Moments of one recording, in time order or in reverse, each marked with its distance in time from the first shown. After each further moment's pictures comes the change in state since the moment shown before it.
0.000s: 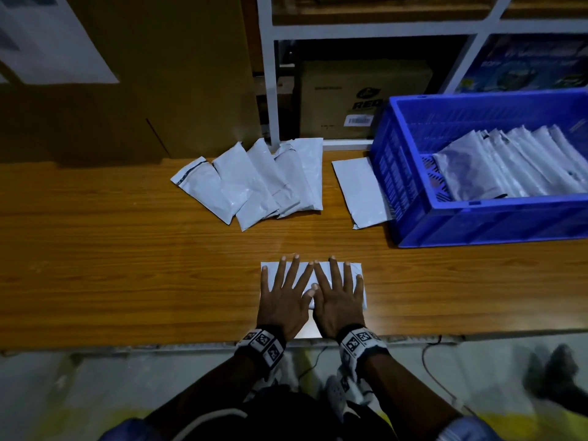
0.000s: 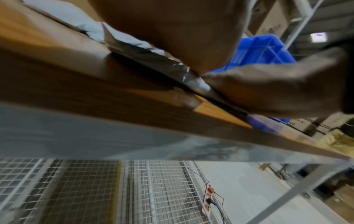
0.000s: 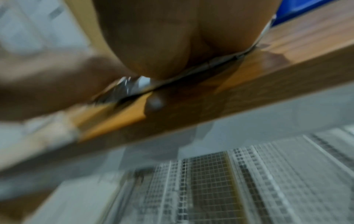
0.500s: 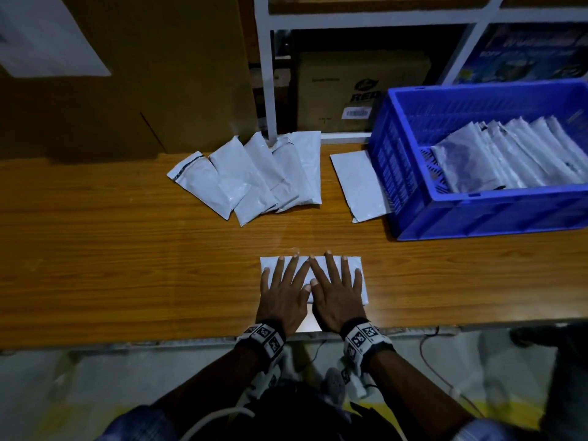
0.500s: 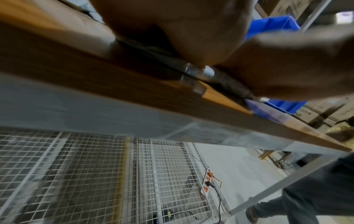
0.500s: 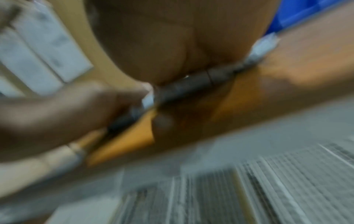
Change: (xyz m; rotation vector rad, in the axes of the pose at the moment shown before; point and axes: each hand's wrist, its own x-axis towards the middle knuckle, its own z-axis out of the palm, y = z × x) left_hand -0.001 -0.003 -0.002 -0.060 -0.073 -0.023; right_hand -0.004 -0.002 -0.006 0.077 0.023 -0.059
